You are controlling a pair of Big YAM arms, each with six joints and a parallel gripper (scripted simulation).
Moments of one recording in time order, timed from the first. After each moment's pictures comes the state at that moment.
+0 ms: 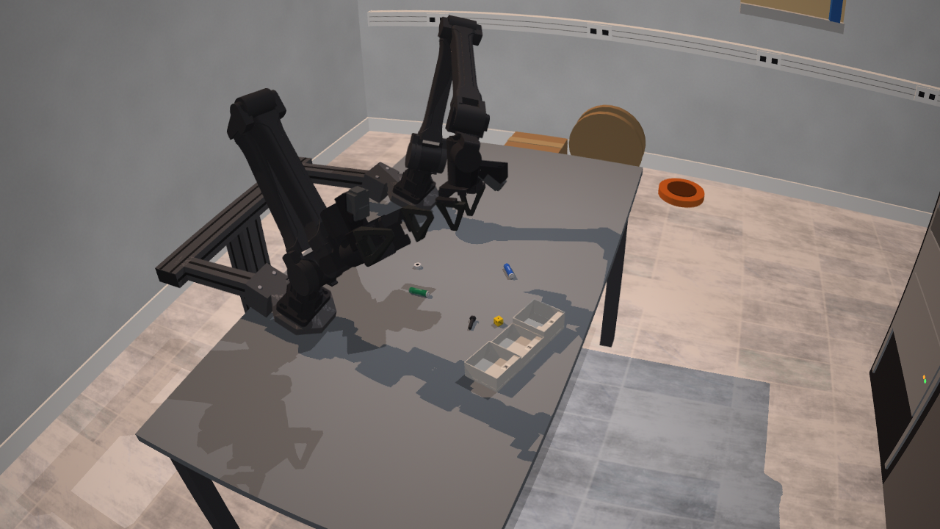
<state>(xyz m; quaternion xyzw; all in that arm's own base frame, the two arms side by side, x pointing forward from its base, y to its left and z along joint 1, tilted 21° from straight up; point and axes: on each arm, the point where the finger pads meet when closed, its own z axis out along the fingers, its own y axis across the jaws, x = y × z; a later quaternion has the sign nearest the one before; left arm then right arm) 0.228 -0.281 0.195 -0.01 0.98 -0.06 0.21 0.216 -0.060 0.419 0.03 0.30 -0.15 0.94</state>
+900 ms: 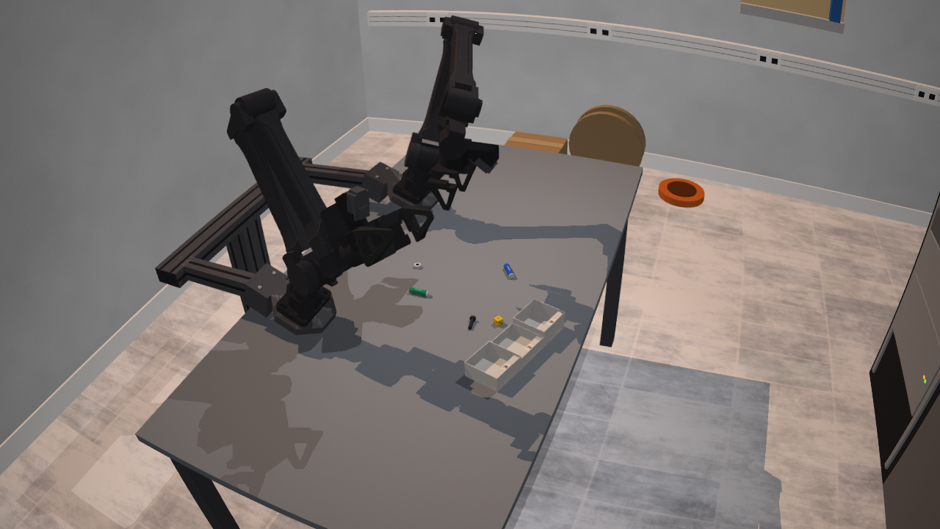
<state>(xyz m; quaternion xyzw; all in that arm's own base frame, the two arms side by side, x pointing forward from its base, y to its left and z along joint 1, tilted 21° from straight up) 0.184 -0.246 0.215 -0.02 0.98 0.01 0.18 0.216 -0.060 0.419 0.03 0.30 -0.15 0.94</state>
